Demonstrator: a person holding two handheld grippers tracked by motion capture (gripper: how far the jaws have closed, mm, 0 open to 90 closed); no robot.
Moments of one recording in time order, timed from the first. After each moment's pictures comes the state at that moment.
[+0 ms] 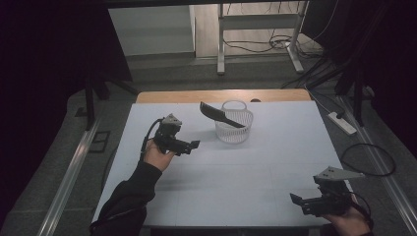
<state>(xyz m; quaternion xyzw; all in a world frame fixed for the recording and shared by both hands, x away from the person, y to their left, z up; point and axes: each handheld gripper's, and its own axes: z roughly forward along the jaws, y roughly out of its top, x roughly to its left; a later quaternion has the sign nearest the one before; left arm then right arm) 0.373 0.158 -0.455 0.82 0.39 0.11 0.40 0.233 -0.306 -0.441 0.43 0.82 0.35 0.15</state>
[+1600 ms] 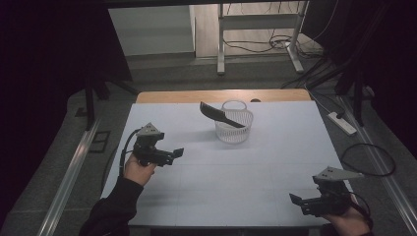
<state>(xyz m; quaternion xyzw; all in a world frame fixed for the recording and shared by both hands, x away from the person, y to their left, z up) 0.323 0.200 -0.447 0.80 0.40 0.12 0.43 0.232 -0.305 -0.441 0.42 0.82 0.34 0.15</state>
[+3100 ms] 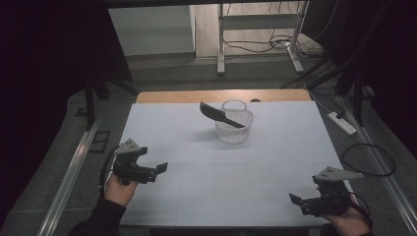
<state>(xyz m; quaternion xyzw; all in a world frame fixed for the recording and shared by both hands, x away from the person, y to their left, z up) 0.269 0.236 -0.451 0.78 0.44 0.12 0.43 0.232 -0.304 -0.441 0.42 0.82 0.34 0.16</state>
